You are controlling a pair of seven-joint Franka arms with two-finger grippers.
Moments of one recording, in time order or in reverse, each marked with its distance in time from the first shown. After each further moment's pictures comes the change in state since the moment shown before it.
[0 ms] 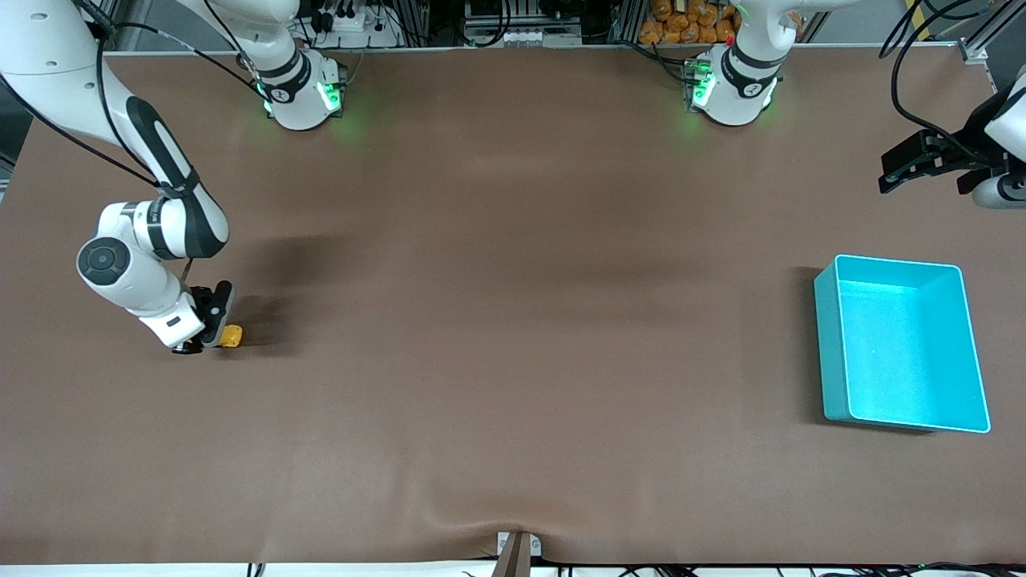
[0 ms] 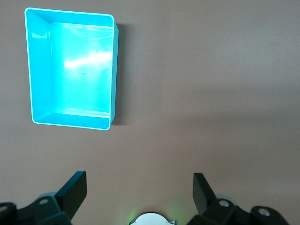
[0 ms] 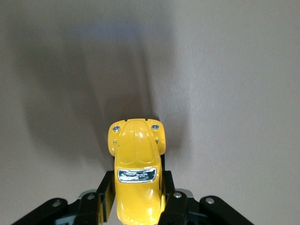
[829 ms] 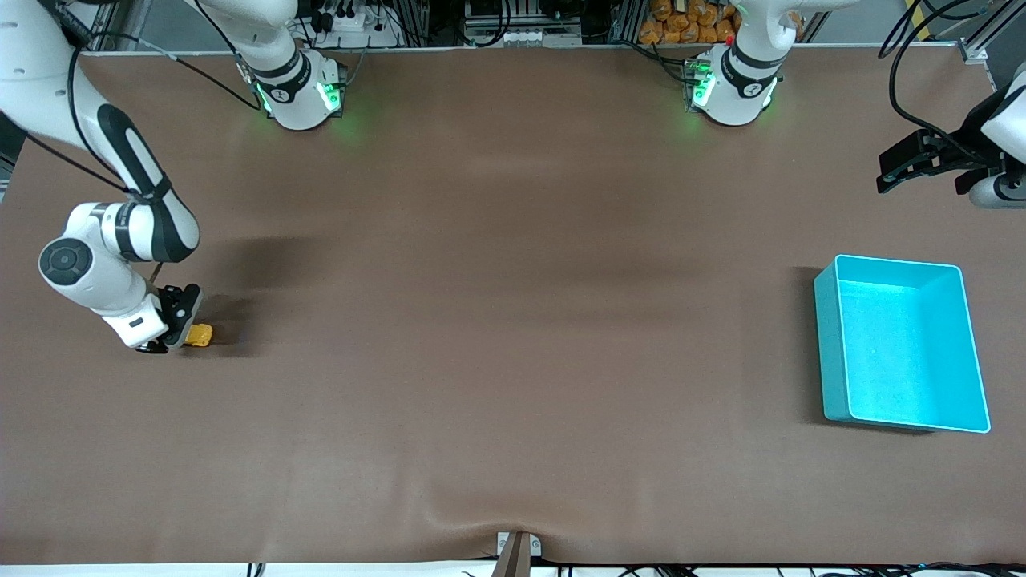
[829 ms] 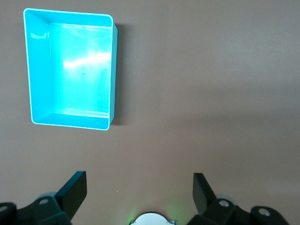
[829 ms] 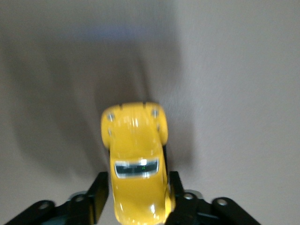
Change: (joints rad) left arm -0.003 0.000 -0.002 0.000 0.000 0.000 0.000; right arm -0.124 0.081 0.003 0.075 -0.023 -0.011 -0.013
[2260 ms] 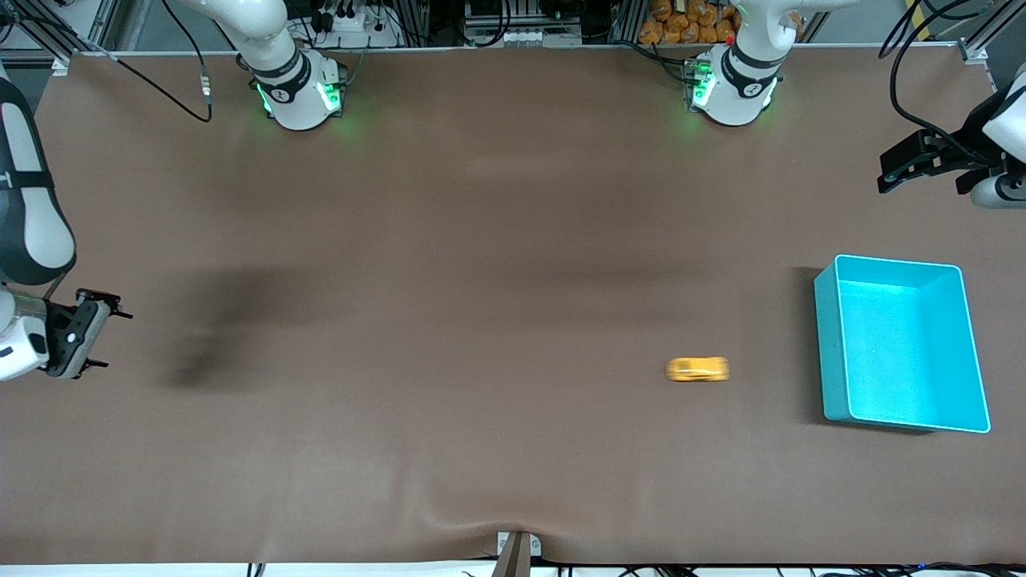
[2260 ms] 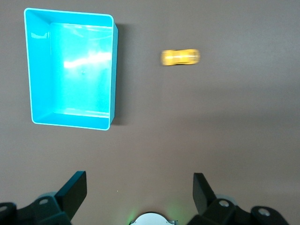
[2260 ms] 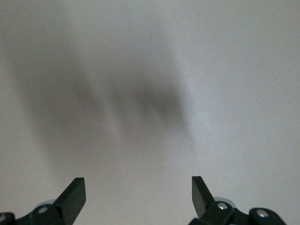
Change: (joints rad) left arm 0.001 0.000 0.001 0.000 0.000 0.000 0.000; right arm -0.387 0.043 0.528 0.472 0.044 -0.686 0.020
